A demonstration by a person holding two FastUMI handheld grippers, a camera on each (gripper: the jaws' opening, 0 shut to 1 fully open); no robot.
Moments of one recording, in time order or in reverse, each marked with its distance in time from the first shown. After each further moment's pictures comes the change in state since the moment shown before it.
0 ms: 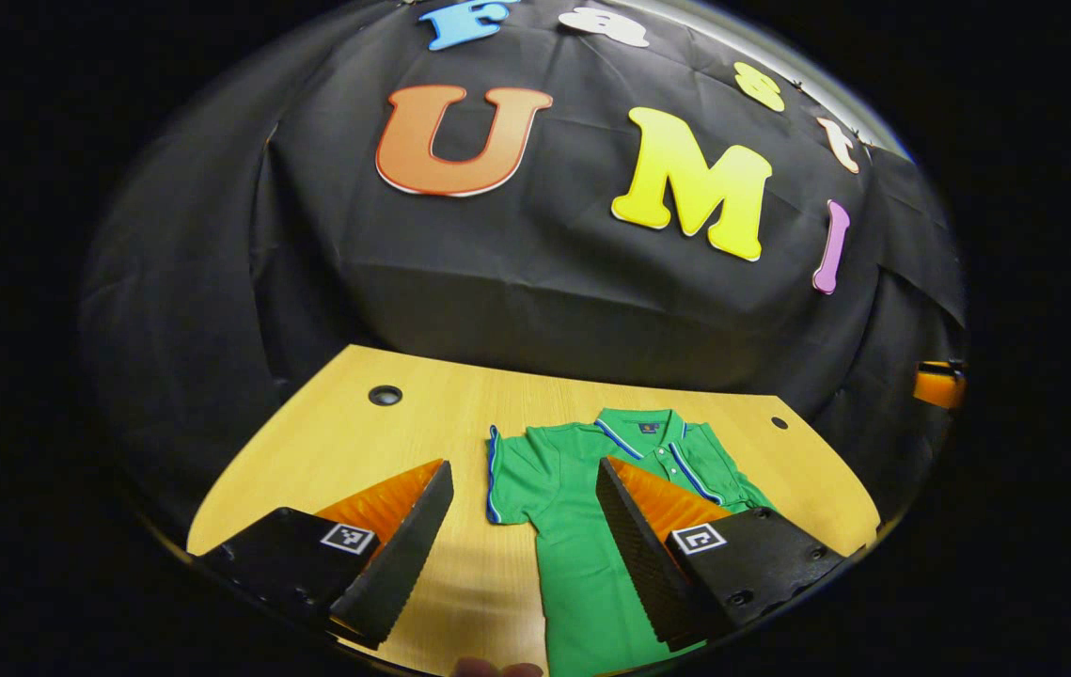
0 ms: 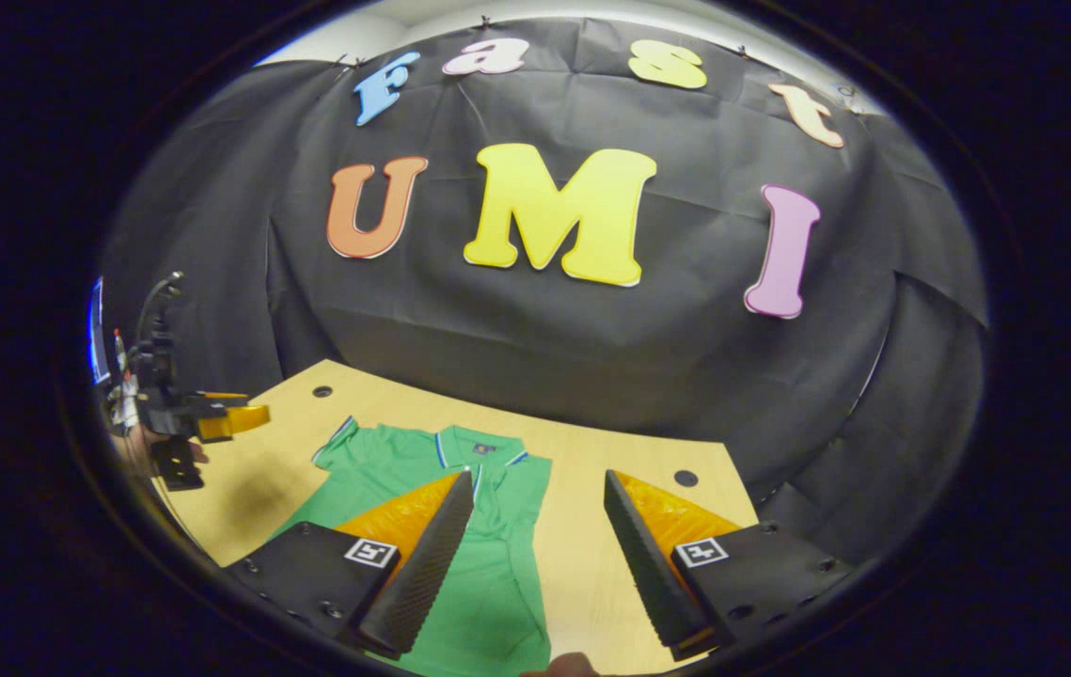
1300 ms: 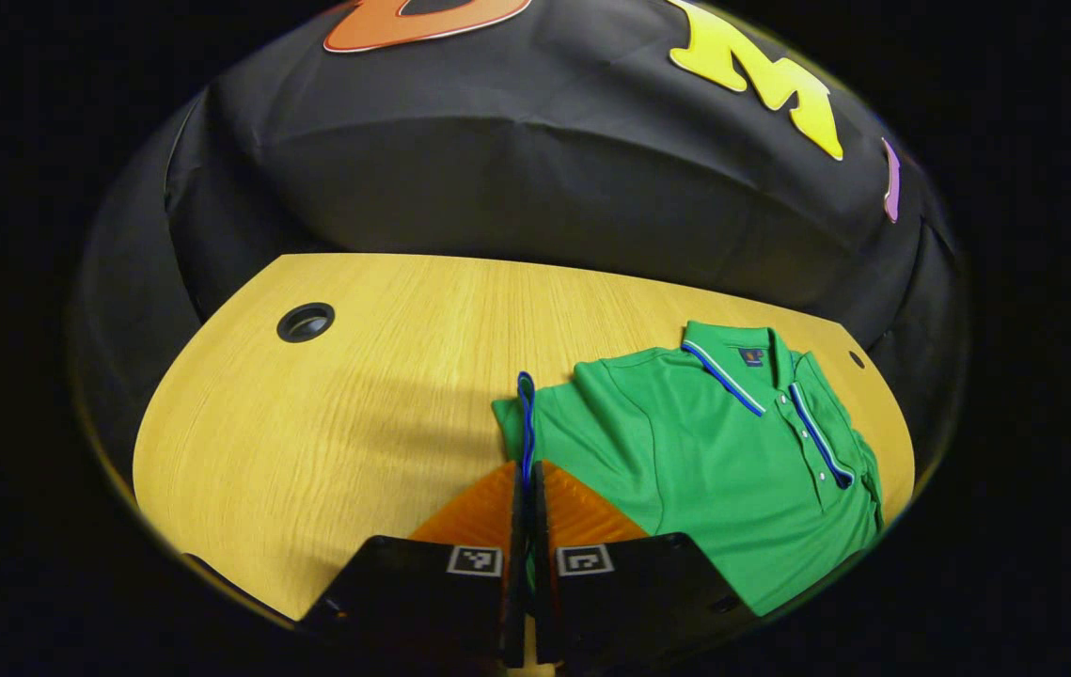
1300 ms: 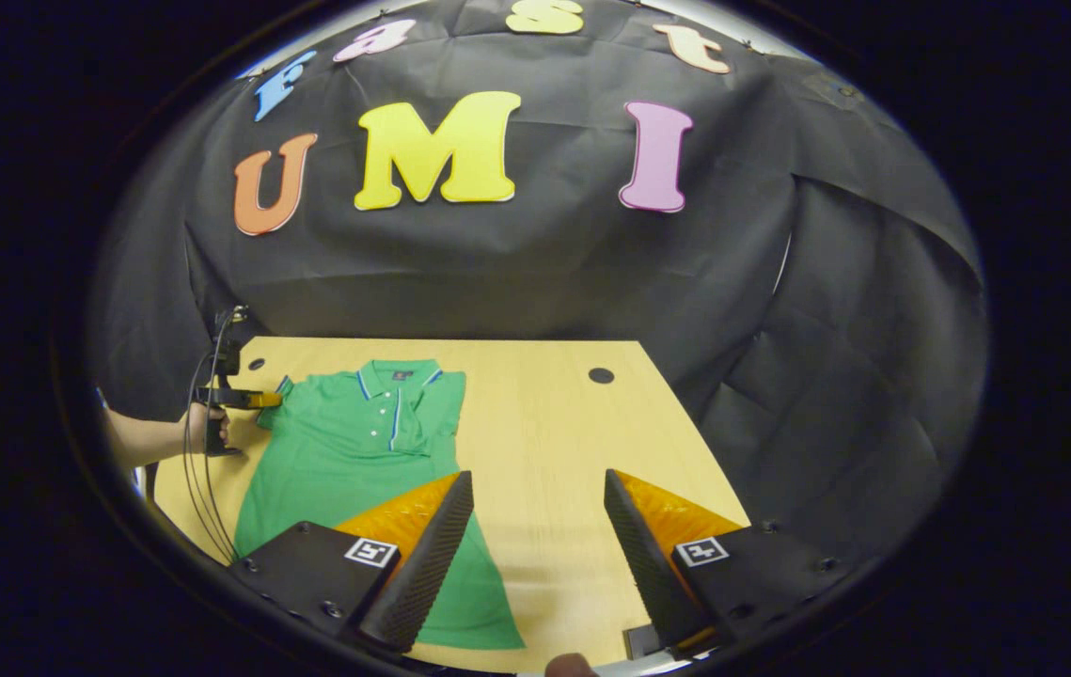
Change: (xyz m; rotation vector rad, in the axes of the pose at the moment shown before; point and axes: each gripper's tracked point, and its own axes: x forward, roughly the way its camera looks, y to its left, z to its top) left arm 0.173 0.041 -0.085 0.061 0.290 0.023; right arm -0.048 -0.088 -0.096 0.166 0.186 -0.210
